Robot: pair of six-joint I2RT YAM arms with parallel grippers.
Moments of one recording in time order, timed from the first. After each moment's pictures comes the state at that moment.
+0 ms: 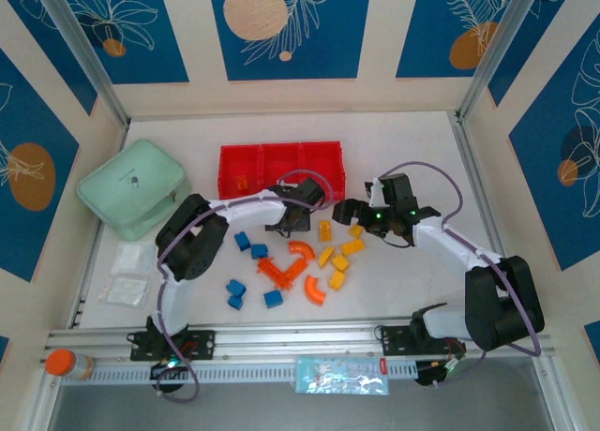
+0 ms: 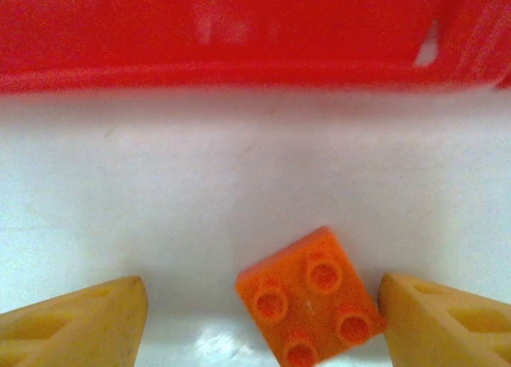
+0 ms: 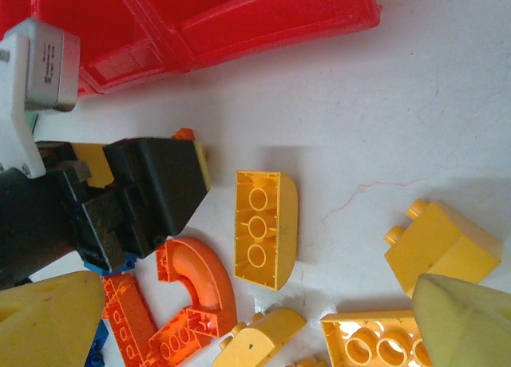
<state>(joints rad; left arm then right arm) -0.82 2.04 1.41 -0.68 -0.32 -0.80 0.29 1.31 0.70 -0.29 -0.46 0.55</state>
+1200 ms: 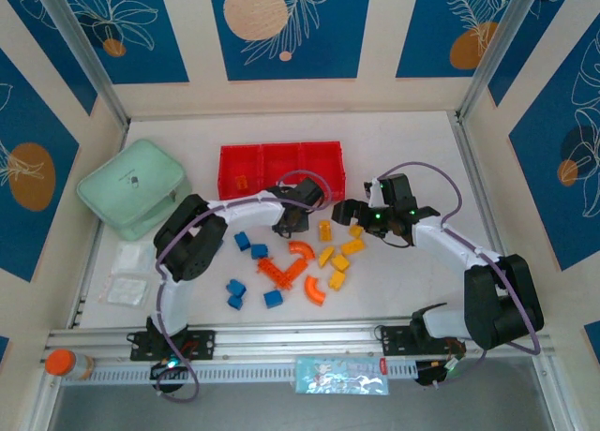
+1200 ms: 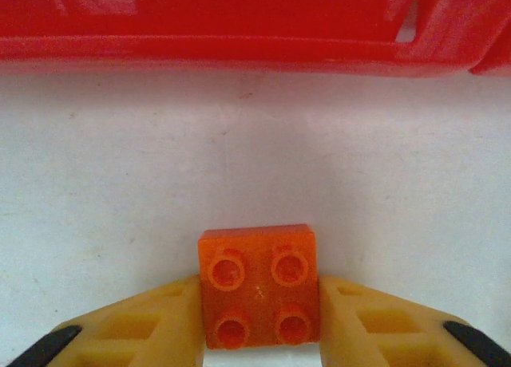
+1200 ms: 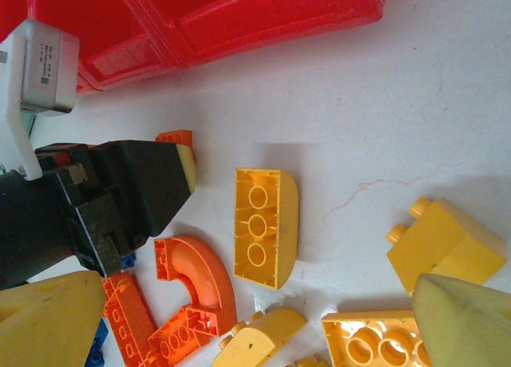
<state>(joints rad) -0.82 2.03 1.39 -0.63 -0.26 -0.83 0.29 1.31 0.71 -0.29 -0.46 0.55</state>
